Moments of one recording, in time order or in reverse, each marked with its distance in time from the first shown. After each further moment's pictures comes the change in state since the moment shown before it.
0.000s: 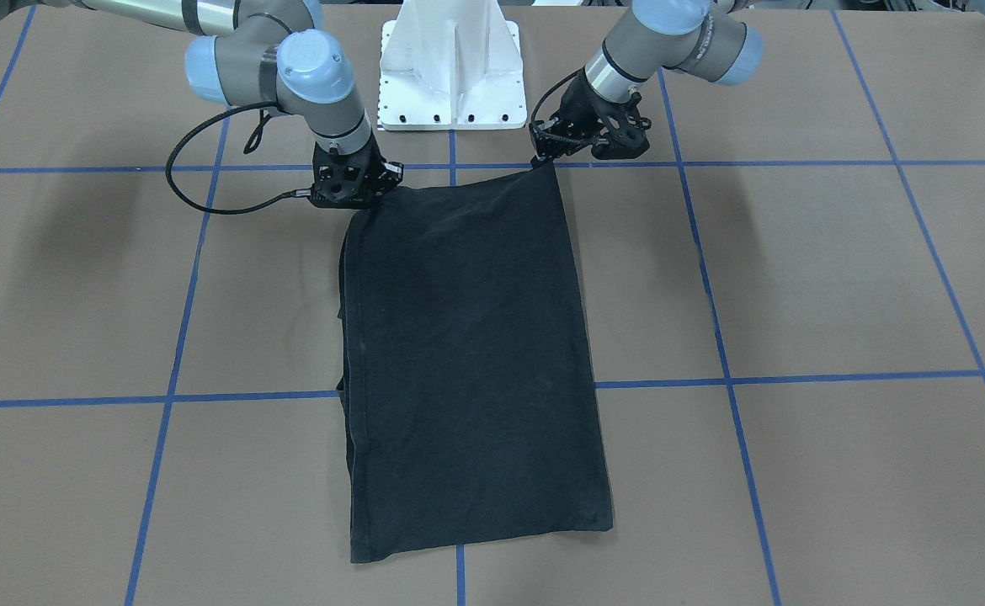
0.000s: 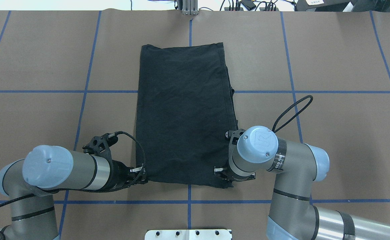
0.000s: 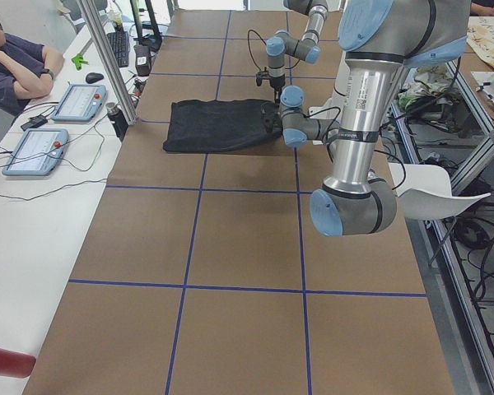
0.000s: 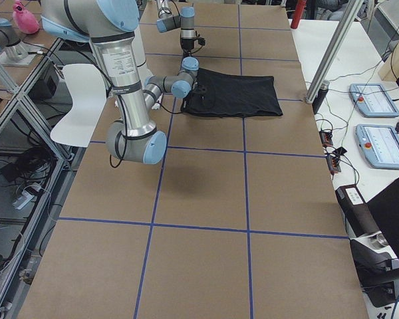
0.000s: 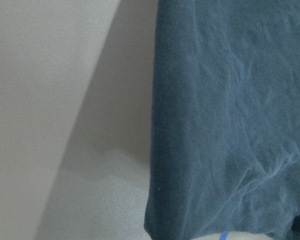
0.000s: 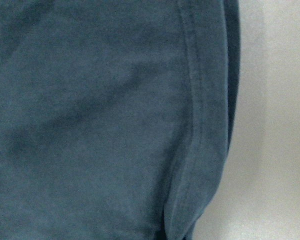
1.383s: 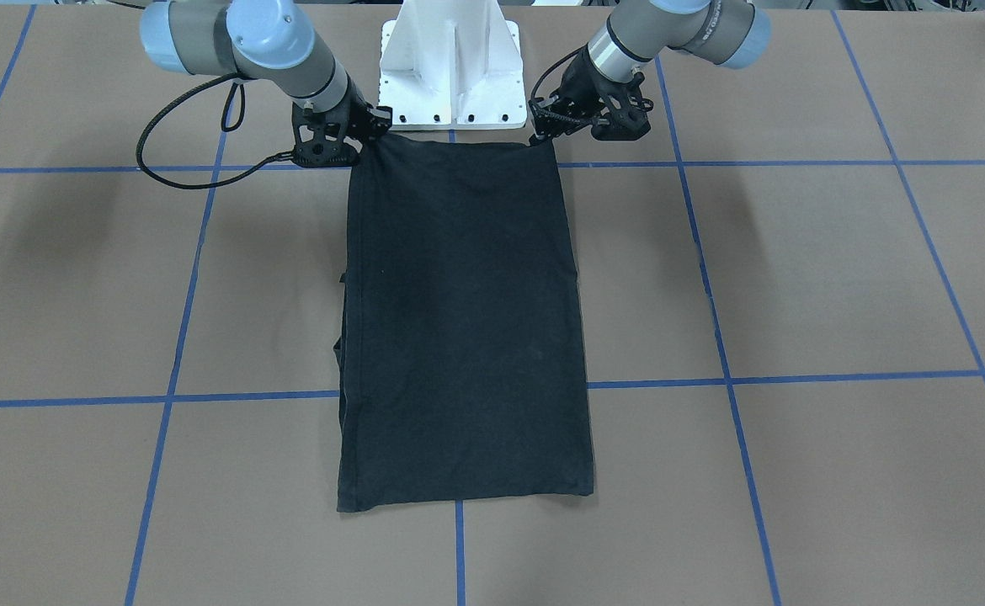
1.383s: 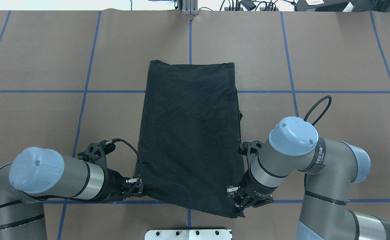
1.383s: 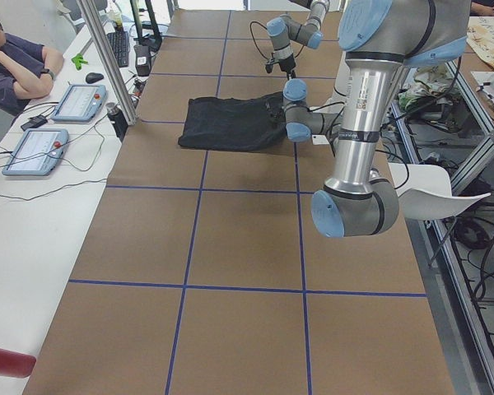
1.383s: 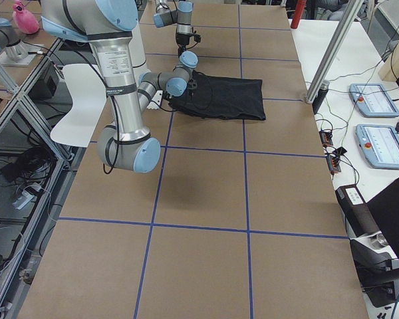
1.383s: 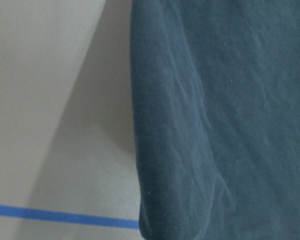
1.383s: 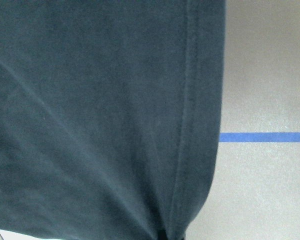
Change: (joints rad) left arm 0.028 0.035 -0.091 0.059 -0.077 0.000; right arm 0.033 -0.132 0.203 0.002 0.367 0.001
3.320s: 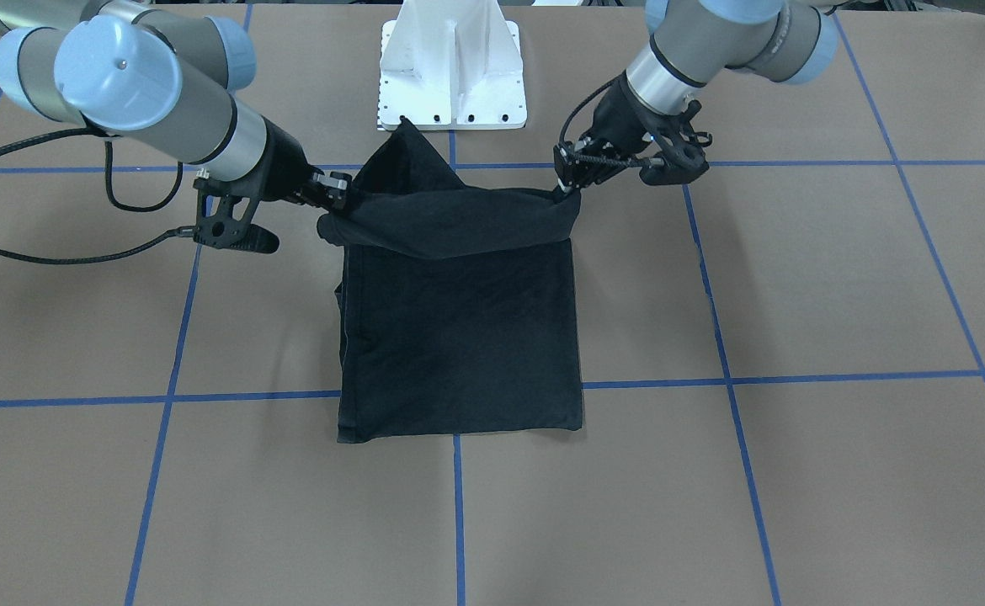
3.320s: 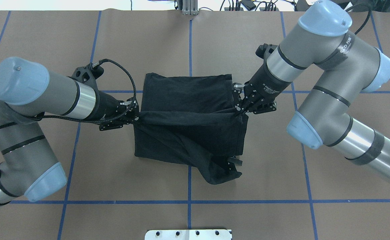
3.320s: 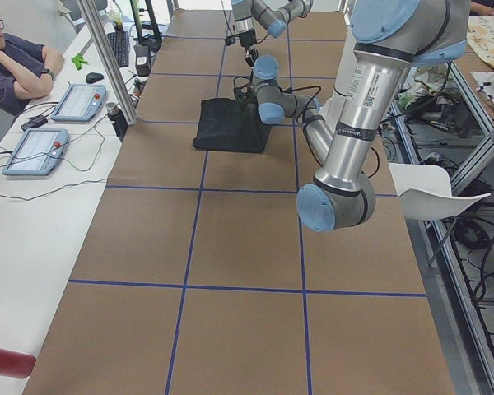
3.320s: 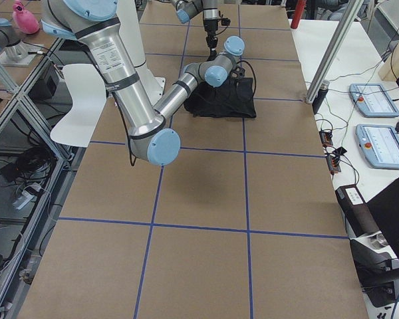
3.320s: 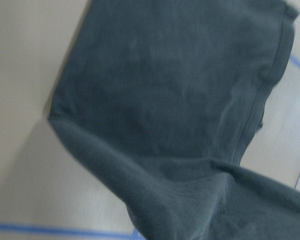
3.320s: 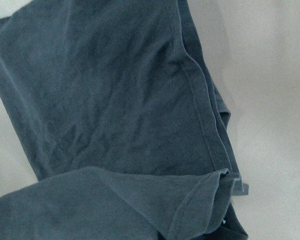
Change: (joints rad) left arm -0.355 -0.202 0.119 0.101 -0.130 0.091; right arm 0.430 0.235 -0.225 0.002 0.162 -0.019
